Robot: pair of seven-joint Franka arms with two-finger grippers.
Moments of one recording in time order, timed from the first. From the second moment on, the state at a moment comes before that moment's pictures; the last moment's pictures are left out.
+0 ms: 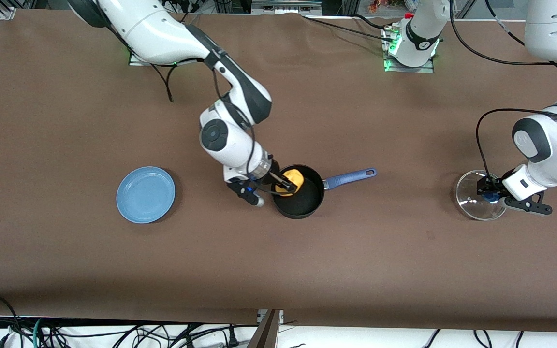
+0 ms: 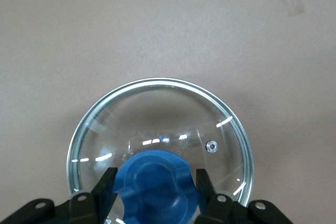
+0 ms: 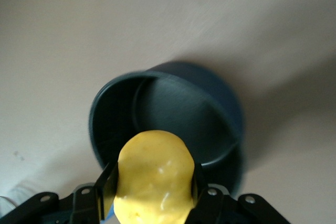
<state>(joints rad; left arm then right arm) -0.04 0.51 0.33 -1.92 -0.27 2.39 0.65 0.52 0.84 0.23 -1.33 0.24 2.50 1.15</state>
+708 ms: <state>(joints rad) -0.02 0.44 0.28 -1.73 -0.20 2.06 0.49 0.44 0.71 0.11 -1.25 0.15 2.14 1.04</state>
